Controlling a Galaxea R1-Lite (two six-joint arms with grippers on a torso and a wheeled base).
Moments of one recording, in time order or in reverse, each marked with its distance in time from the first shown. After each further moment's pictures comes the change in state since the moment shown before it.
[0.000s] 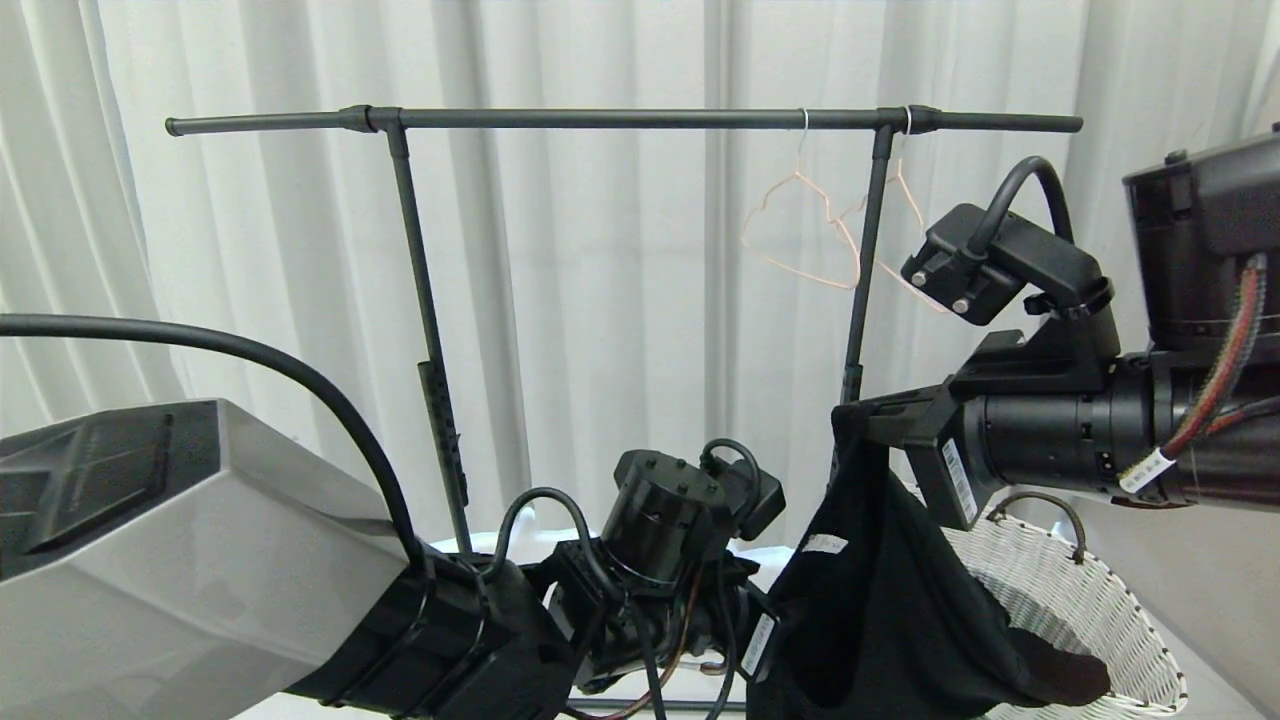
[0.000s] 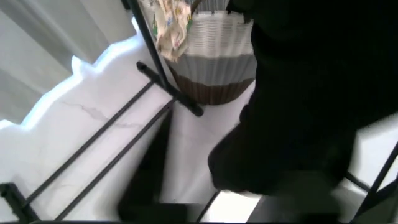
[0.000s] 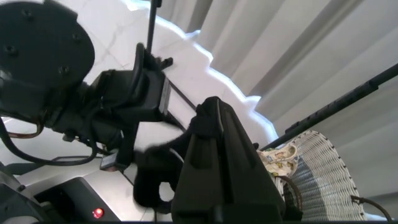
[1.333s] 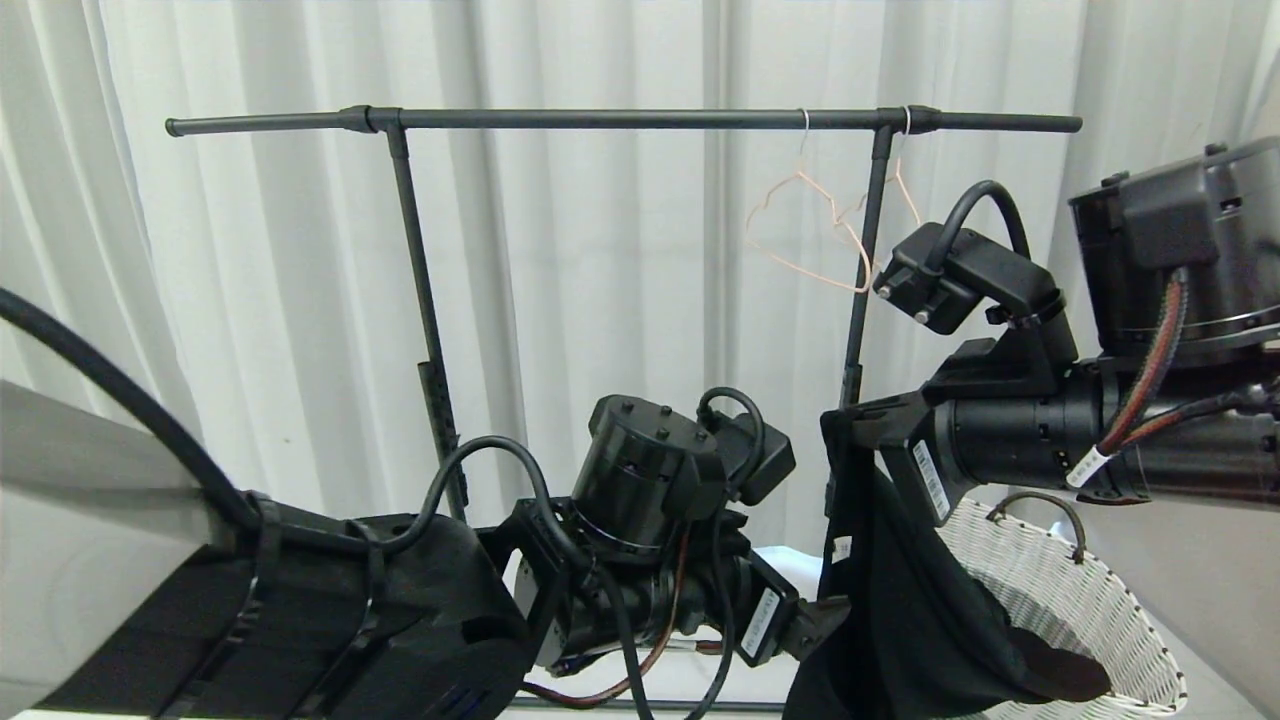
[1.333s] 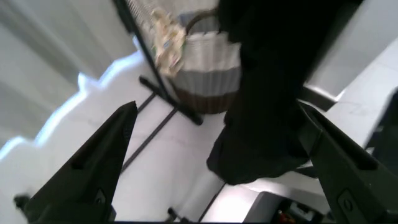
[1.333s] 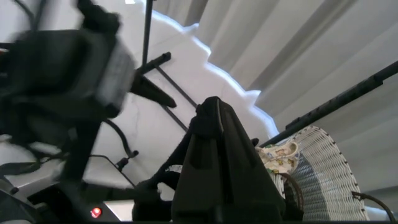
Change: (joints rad) left arm -0.014 -0.132 -0.058 0.150 0.001 0.027; right arm -0.016 0.043 -0.009 -0.008 0.001 0.001
